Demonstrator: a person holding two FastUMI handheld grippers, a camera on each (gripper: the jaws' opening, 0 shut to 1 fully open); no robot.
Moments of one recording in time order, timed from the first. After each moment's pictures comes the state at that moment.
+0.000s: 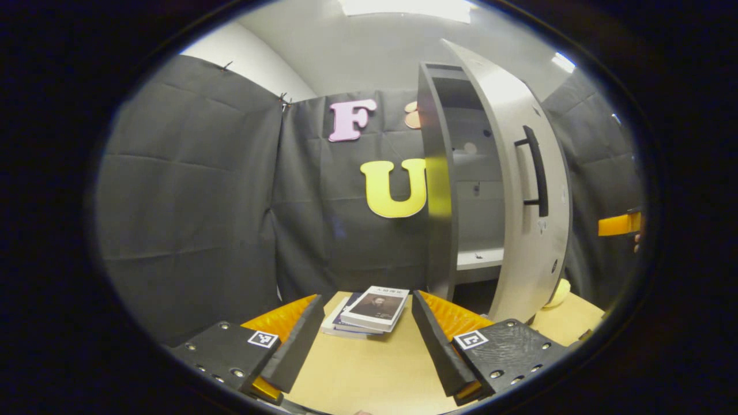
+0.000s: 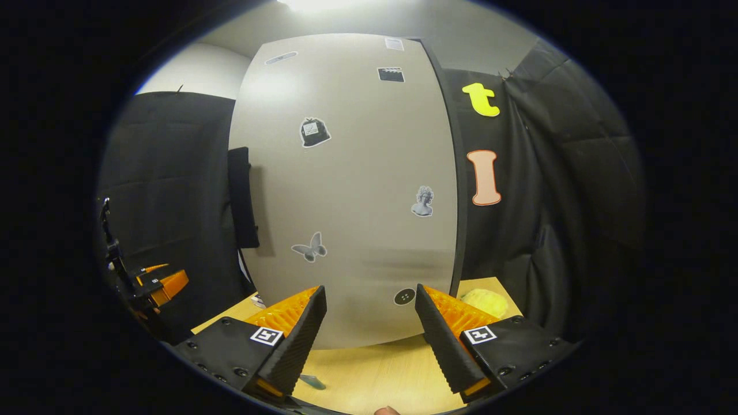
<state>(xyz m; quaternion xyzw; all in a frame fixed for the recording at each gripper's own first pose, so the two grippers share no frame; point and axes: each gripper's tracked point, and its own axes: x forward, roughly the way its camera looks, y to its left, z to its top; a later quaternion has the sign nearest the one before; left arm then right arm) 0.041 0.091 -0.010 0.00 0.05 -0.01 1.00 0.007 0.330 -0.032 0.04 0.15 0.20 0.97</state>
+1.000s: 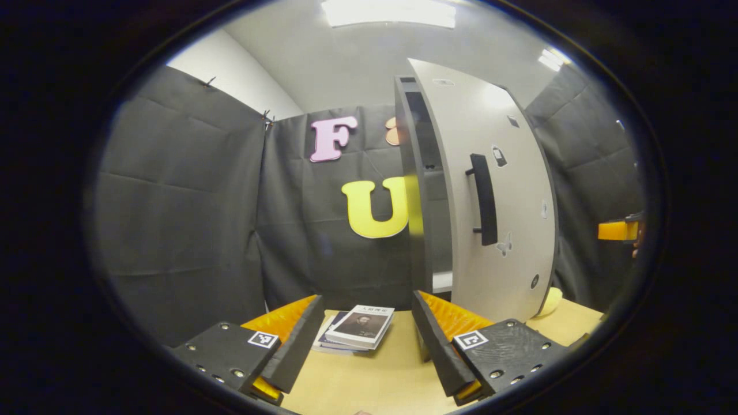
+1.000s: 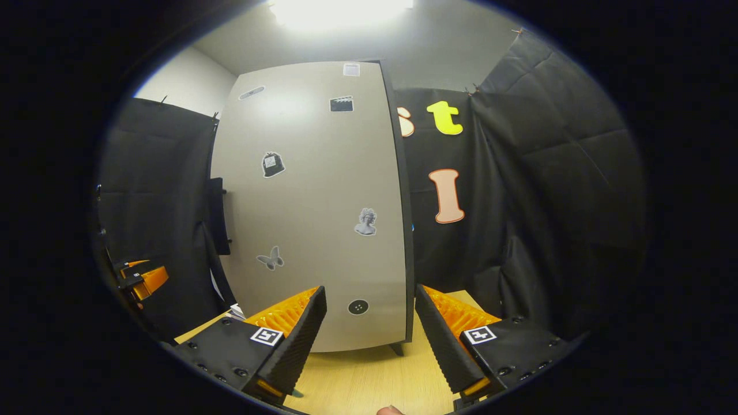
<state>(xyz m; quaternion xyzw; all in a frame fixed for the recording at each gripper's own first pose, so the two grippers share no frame) 0.052 0.048 0.026 0.02 0.01 -0.03 1.00 0.018 0.258 -0.017 0.06 0.10 0.12 0.99</state>
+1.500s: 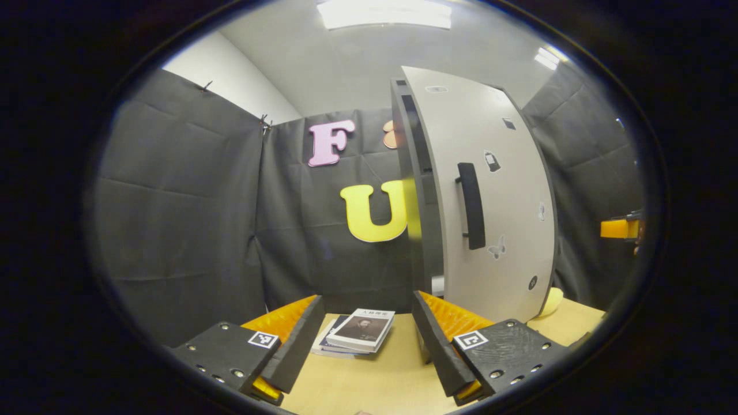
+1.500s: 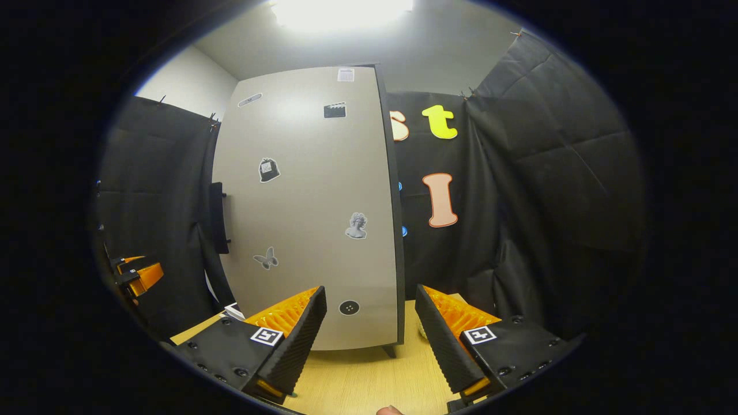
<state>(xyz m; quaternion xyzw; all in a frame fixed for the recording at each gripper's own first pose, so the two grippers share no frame) 0.054 0.045 0.032 0.02 0.00 -0.03 1.00 0.019 0.248 -0.012 0.06 0.09 0.11 0.99</state>
